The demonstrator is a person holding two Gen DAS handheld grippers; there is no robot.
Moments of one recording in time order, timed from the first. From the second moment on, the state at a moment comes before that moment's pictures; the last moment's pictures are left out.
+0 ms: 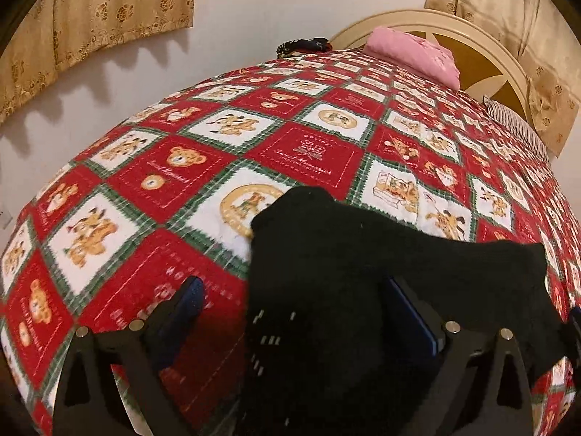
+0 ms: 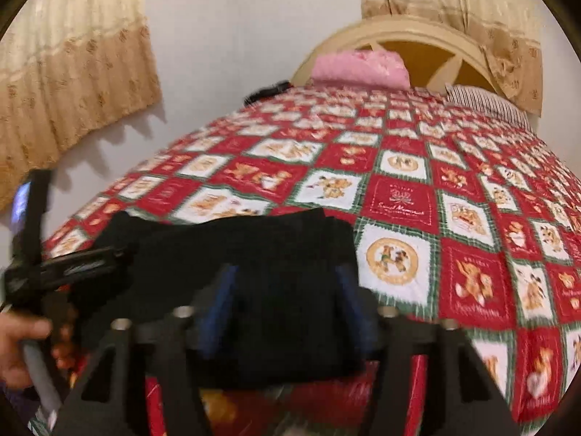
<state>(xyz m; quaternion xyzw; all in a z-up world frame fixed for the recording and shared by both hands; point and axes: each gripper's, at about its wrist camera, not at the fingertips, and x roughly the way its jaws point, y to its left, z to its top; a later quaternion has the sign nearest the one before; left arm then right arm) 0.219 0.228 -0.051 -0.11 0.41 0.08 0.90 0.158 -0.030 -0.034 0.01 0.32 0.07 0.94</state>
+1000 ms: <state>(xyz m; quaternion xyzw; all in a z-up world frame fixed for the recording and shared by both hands) 0.042 0.161 0.010 0.02 0.32 0.08 0.94 0.003 -0.032 0.012 0.10 0.22 0.02 0.97</state>
